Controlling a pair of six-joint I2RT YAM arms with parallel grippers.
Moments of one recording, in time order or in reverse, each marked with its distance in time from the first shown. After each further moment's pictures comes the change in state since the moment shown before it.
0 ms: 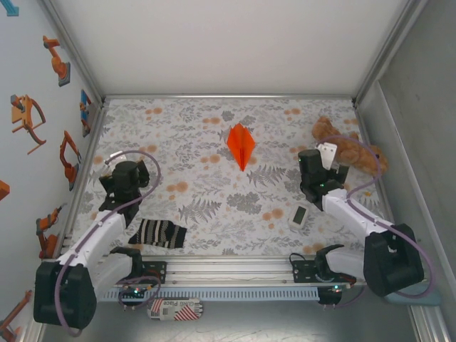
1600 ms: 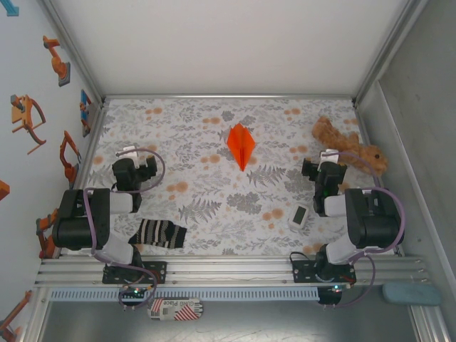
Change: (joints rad) left arm 0.130 0.565 -0.019 0.692 0.409 0.188; right arm -0.281 0.343 -0.246 0.920 -0.550 -0.256
